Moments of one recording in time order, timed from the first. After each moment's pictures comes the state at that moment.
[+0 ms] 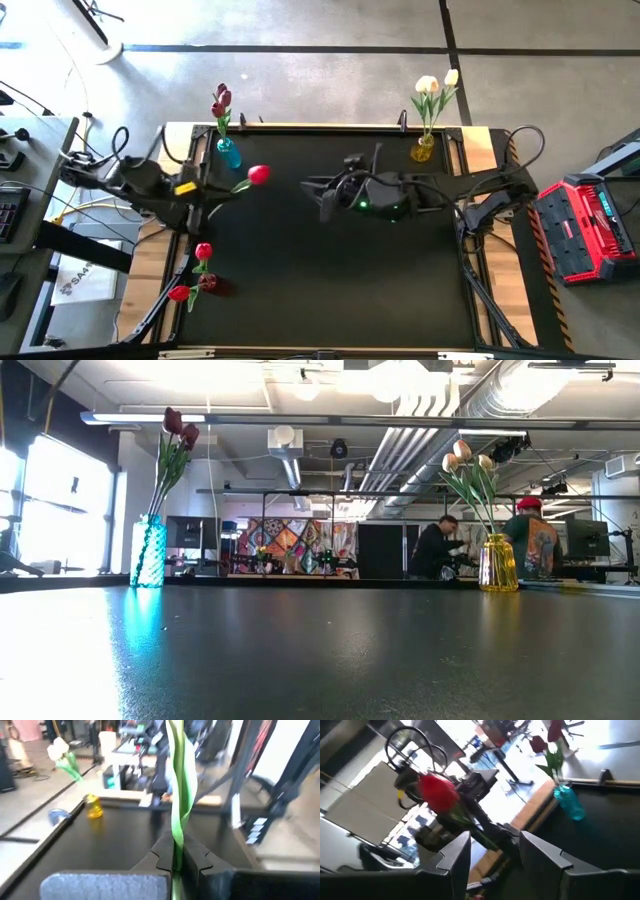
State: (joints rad) left arm -0.33 0.62 0.91 -0.48 -0.36 -0.12; right arm 0.26 1.65 1.75 -0.30 0.60 0.86
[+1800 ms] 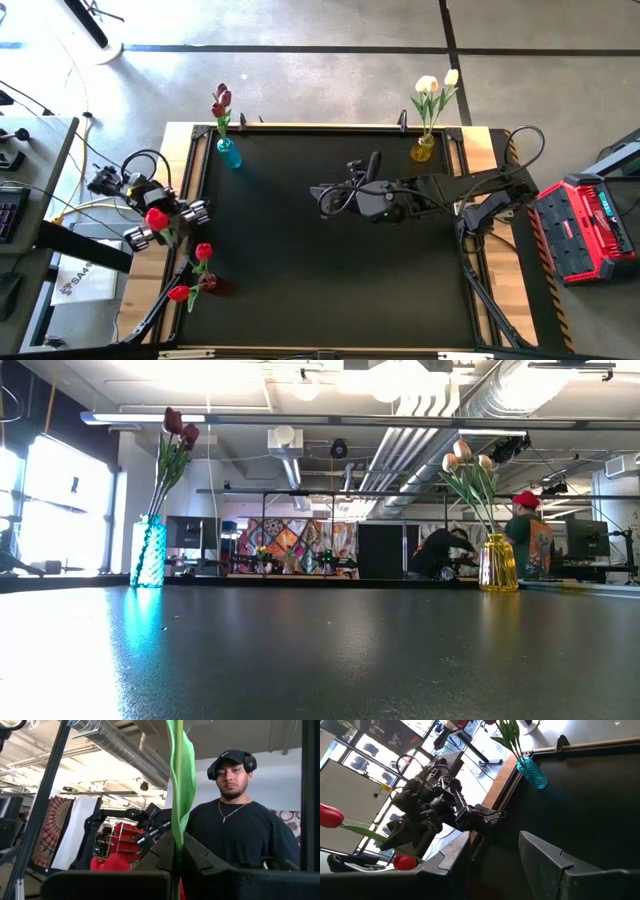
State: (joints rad) left arm -0.41 0.07 0.16 0.52 0.44 -0.48; right arm 0.27 1.65 1.75 -0.55 0.62 1.13
